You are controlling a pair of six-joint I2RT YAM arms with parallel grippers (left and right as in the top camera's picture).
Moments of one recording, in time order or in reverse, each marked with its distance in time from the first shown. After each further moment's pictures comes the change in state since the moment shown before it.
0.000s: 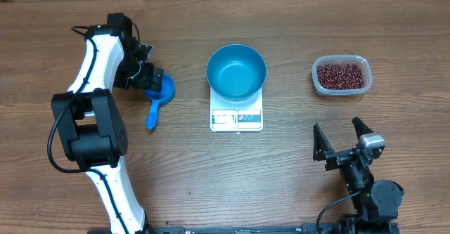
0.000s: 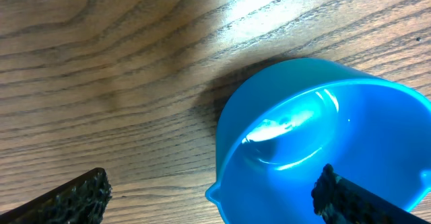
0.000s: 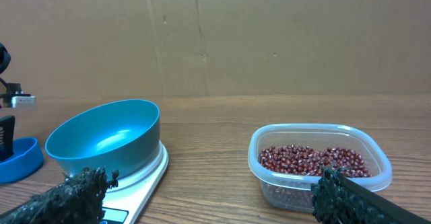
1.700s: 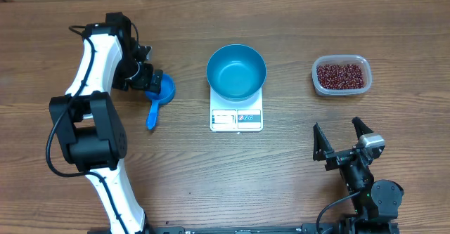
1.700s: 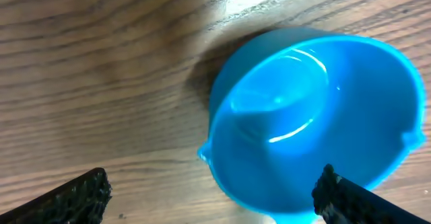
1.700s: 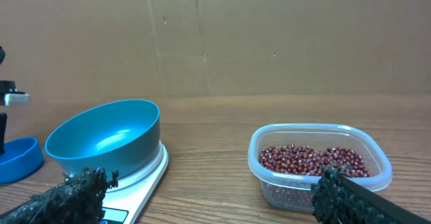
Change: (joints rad) left arm 0.000 -0.027 0.000 -0.054 -0.001 0.001; right arm 0.000 0.000 0.000 0.000 0.000 0.000
